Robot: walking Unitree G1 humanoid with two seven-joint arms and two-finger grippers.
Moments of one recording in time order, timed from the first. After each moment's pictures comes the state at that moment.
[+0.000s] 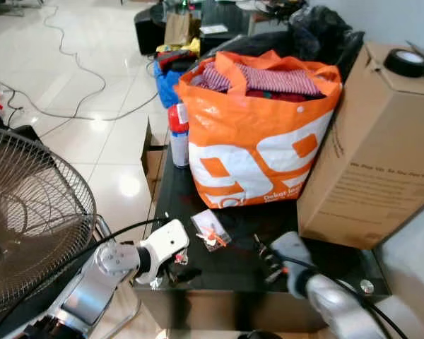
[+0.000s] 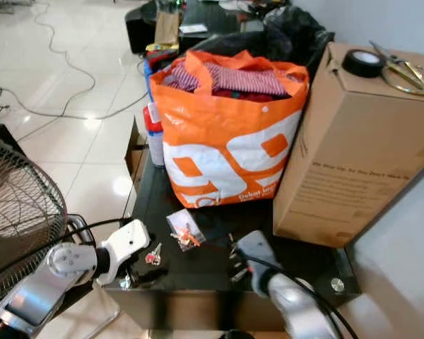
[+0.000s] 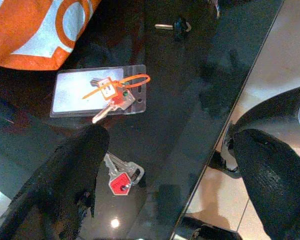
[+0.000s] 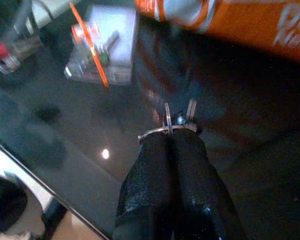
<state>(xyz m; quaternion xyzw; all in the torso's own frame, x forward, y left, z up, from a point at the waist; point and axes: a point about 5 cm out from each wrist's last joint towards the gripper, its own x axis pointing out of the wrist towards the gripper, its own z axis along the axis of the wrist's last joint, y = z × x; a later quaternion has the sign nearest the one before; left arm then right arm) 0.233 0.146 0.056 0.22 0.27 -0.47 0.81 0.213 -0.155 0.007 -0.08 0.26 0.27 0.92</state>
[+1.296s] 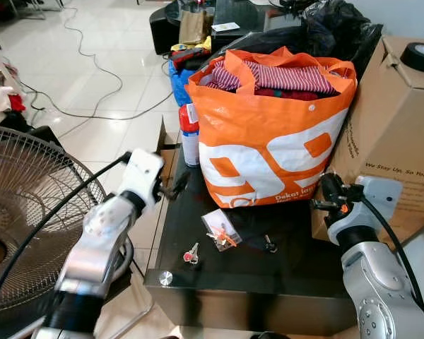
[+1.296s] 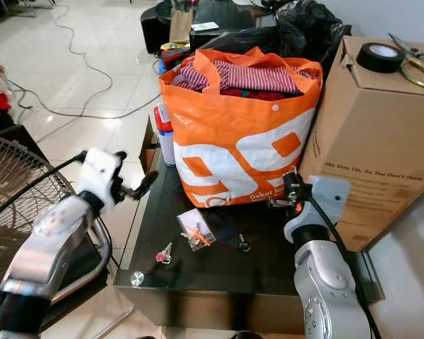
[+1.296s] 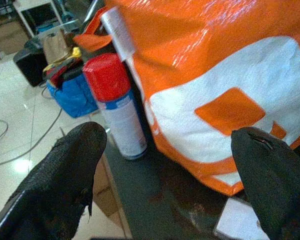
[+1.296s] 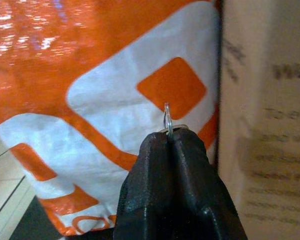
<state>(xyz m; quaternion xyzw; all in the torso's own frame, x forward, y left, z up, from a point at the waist) 0.299 0.151 0.133 0.12 0.04 -0.22 0.97 0.229 -0.179 0.139 0.07 0.03 -0.03 1.00</state>
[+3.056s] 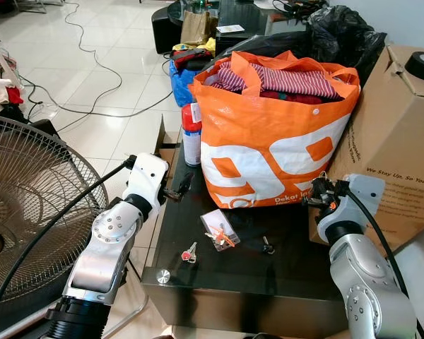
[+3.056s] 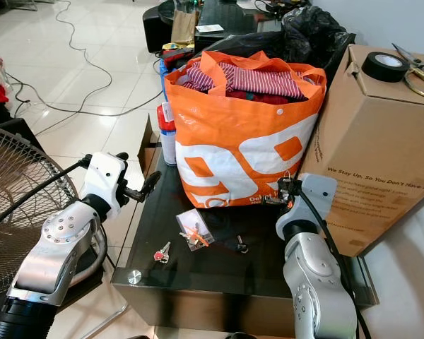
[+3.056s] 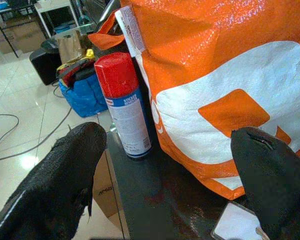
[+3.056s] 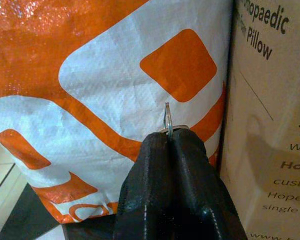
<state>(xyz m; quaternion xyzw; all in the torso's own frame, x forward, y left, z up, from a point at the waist) 0.289 0.146 0.127 0.12 0.04 -0.19 0.97 0.243 -0.169 0.126 0.08 0.08 -0.04 0.99</state>
